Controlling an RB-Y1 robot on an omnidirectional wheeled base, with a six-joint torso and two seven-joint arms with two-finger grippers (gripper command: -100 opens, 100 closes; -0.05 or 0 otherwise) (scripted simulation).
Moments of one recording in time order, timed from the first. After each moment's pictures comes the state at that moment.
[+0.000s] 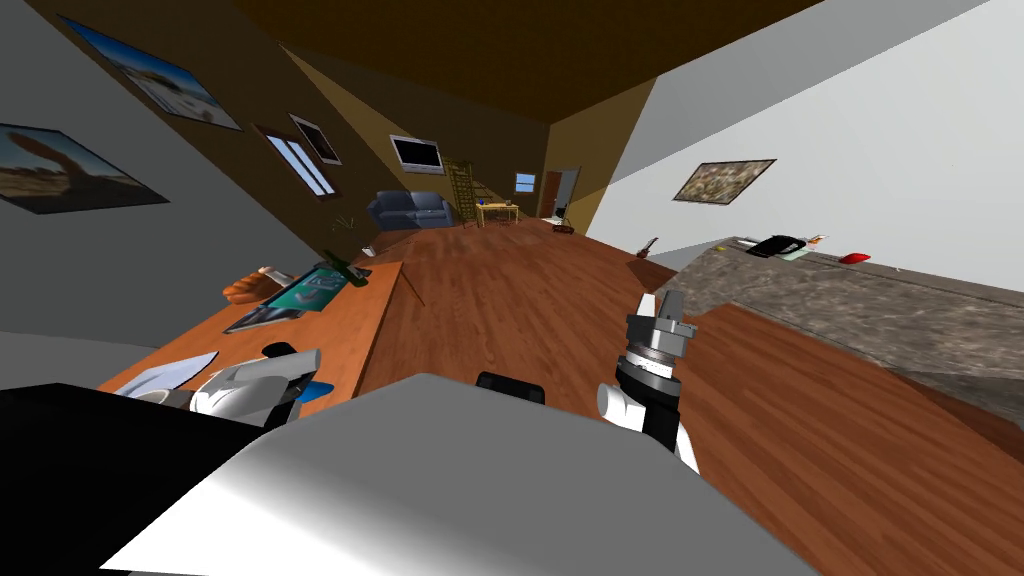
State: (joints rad) left arm 0.19 0.73 0.75 -0.77 0.16 0.79 -0.35; right arm 0.48 0.04 -0.06 -2.24 0.11 -0.56 -0.05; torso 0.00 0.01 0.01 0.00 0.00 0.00
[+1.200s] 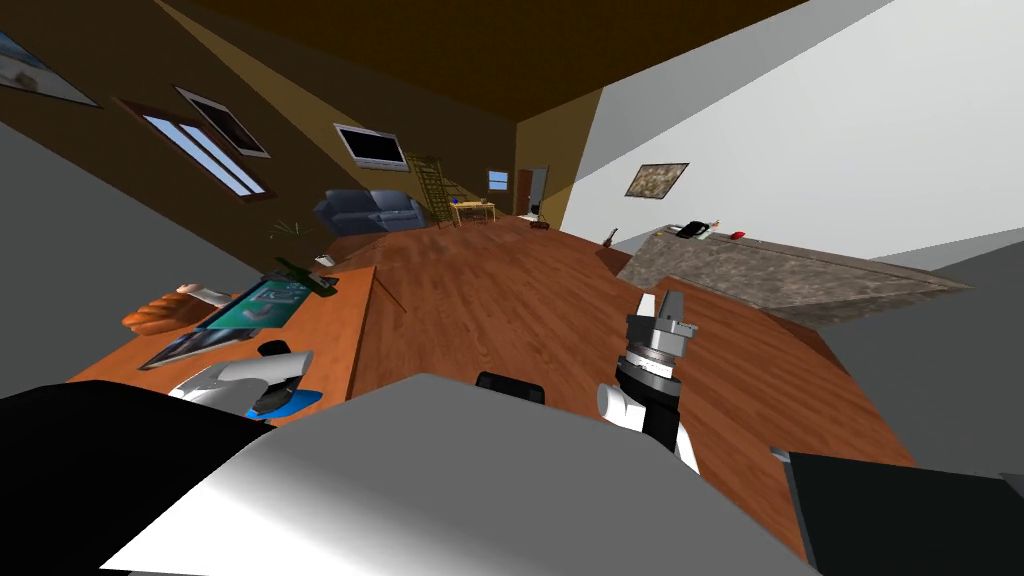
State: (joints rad) left arm 0.28 0.84 0.53 -0.81 0.31 0.87 -0.05; right arm 0.48 0.04 -0.06 -2.24 0.11 -0.56 -0.05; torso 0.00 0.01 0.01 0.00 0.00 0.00
